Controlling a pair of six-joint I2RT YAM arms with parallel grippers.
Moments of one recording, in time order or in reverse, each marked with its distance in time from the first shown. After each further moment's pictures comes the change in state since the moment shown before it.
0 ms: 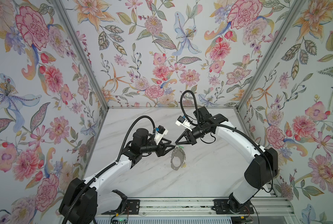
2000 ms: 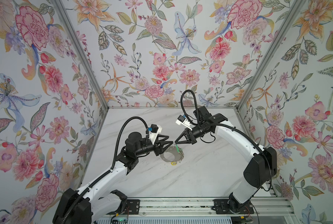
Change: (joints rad) left arm 0.025 -0.109 -0.074 0.198 -0.076 -0.083; right arm -0.008 0.011 0.004 0.000 -0.048 -0.008
